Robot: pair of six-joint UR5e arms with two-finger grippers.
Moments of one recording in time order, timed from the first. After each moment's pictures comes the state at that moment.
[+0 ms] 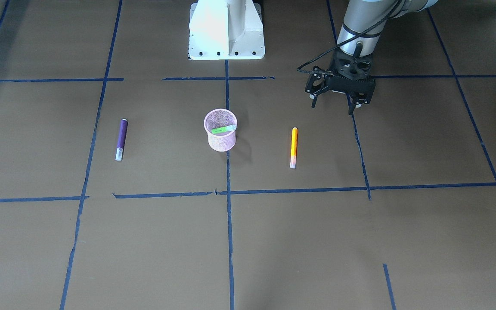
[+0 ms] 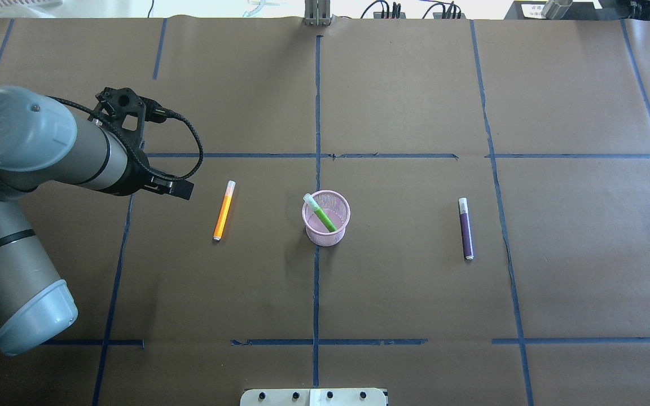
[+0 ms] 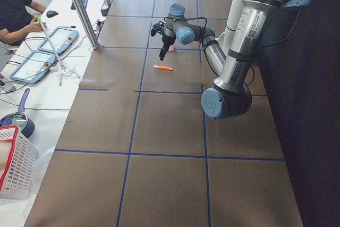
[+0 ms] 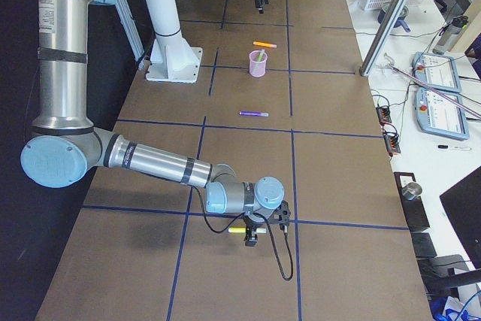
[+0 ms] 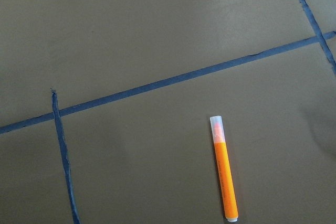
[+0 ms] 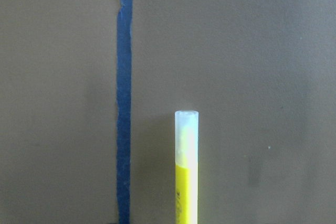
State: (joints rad) left arm -0.67 -1.92 -2.07 -1.55 -1.82 -0.83; right arm 1.36 -1.64 1.33 -1.26 2.35 0.12
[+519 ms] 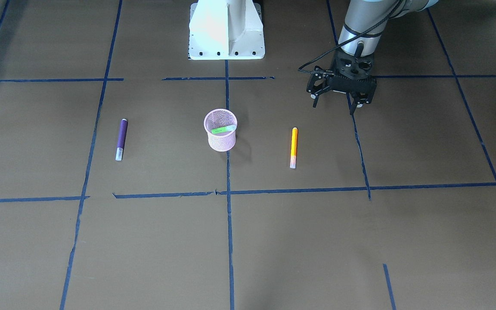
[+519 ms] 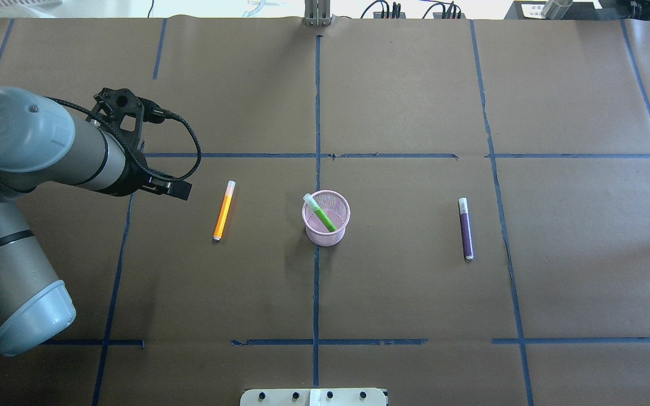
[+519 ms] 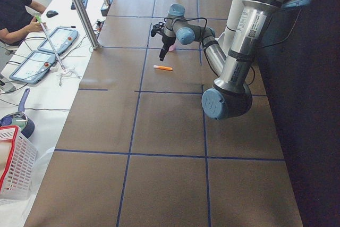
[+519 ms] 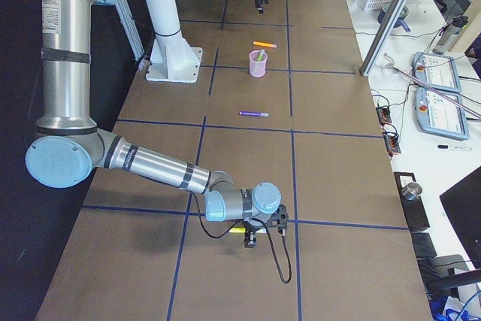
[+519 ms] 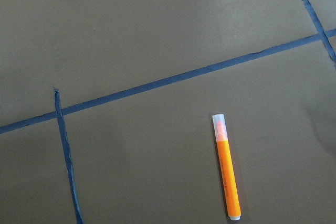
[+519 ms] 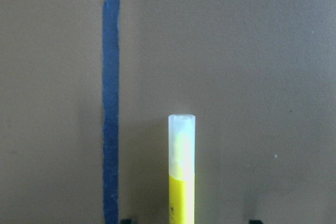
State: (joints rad) left arm -0.67 -1.91 -2.08 -1.55 -1.82 -0.83; right arm 1.34 -1.64 1.27 -1.18 2.35 0.16
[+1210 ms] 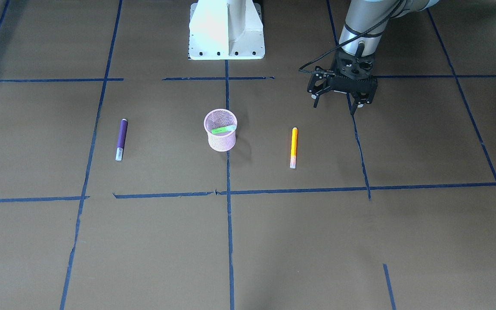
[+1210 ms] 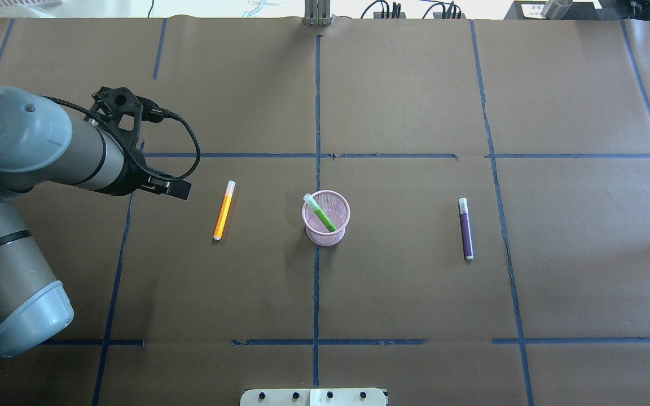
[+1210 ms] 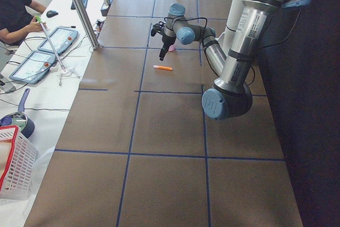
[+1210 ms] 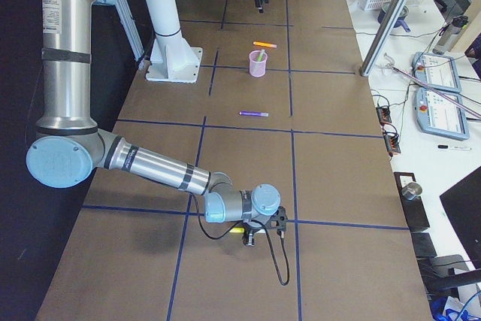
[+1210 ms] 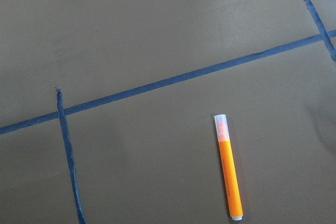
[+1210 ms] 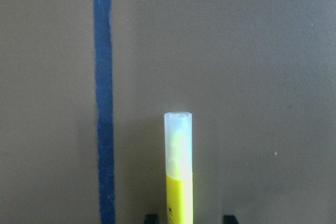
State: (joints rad) left arm -0.67 -1.91 -2.09 -1.56 -1.82 -0.83; right arm 1.34 -1.64 1.26 -1.18 2.35 0.17
